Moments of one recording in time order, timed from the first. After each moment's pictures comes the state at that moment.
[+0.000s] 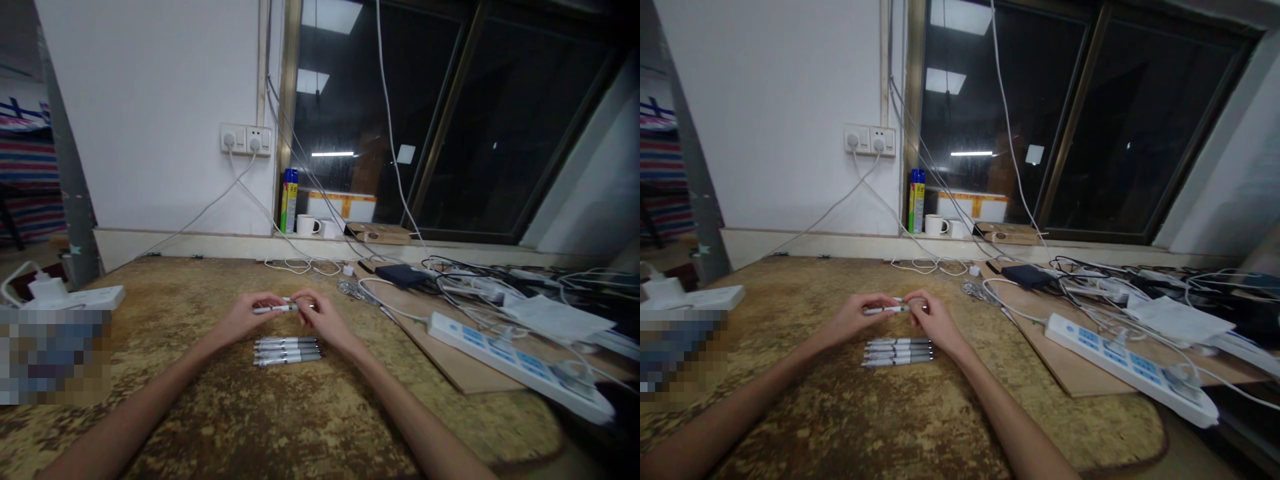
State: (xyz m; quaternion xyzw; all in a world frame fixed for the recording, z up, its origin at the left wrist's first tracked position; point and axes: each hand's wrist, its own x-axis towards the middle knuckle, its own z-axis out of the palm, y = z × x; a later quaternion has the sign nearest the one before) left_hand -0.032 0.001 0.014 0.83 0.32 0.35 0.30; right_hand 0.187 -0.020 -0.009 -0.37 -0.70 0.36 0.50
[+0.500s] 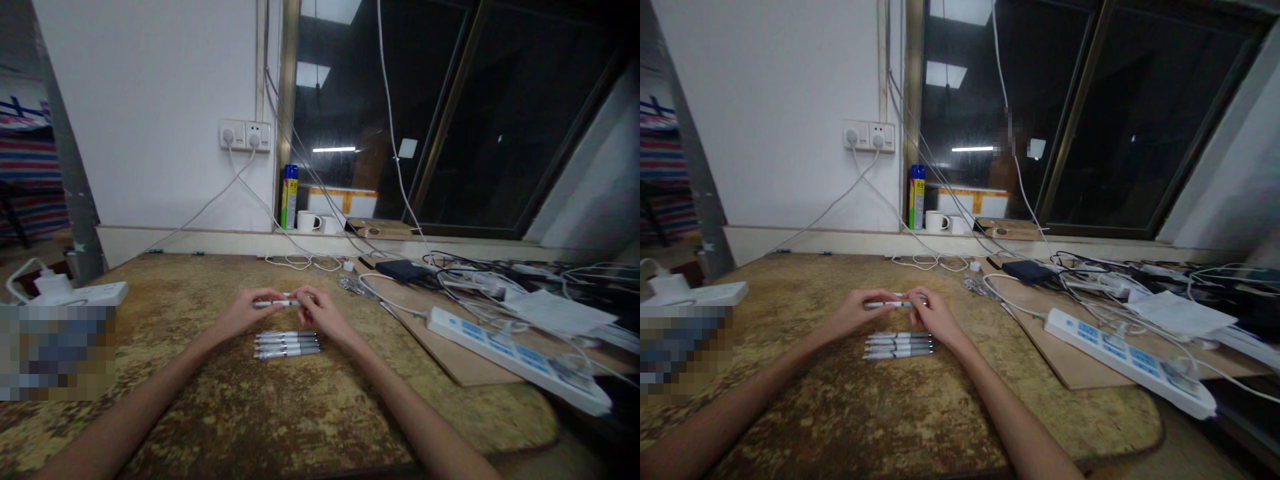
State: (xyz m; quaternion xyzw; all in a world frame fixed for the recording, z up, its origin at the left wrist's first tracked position) left_hand -0.031 -0.003 0.019 0.83 0.33 0.34 0.28; right_hand 0.189 -0.019 -0.009 -0.37 -0.70 0.38 0.48
